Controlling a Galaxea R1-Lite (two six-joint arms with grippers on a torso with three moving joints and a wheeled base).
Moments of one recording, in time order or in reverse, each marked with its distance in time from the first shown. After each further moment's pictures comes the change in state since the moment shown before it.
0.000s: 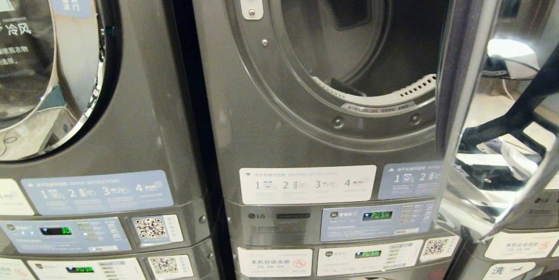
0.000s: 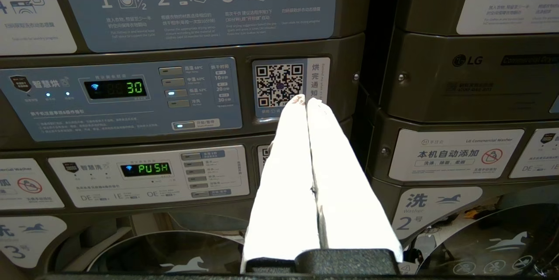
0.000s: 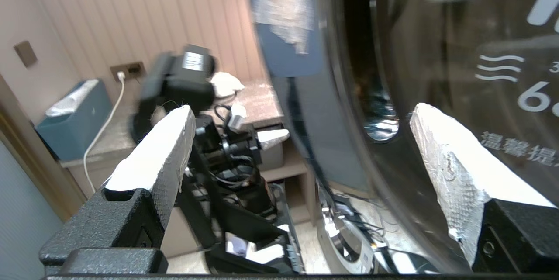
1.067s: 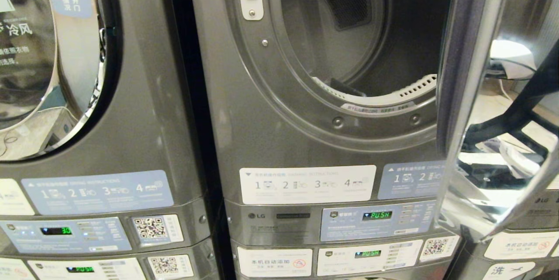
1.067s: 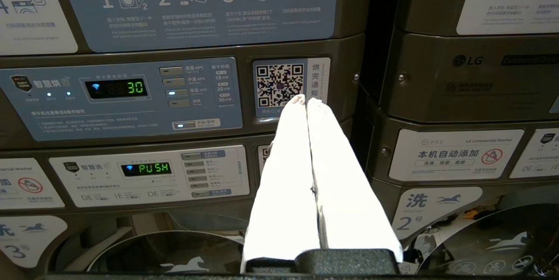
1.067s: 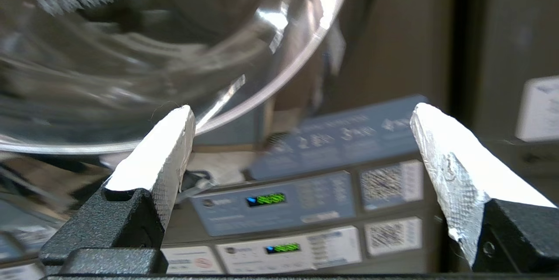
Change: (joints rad) left arm 0.000 0.000 0.000 0.000 0.000 0.000; right arm -0.453 -0.466 0.494 0.133 -0.802 -0.163
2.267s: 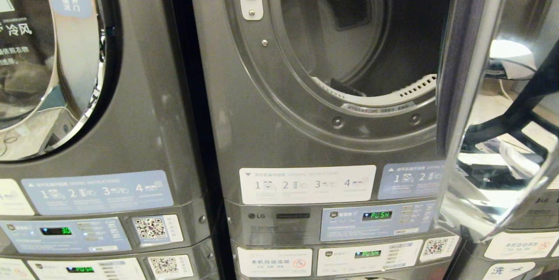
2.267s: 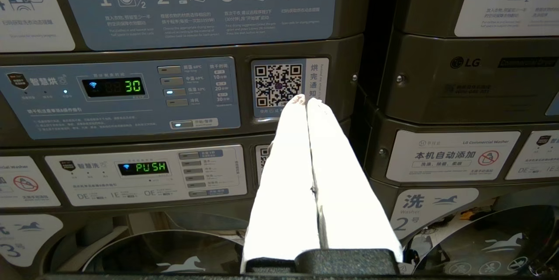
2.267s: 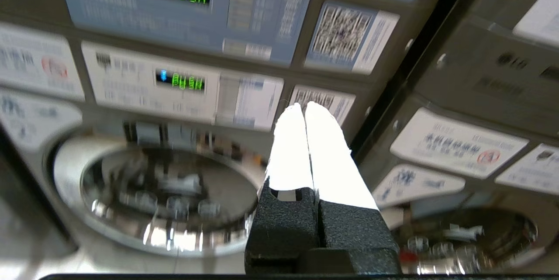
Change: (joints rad) left arm 0.000 0.000 0.000 0.000 0.000 -0.012; right arm 0.054 -0.316 0.650 -0.068 -0.044 -0.478
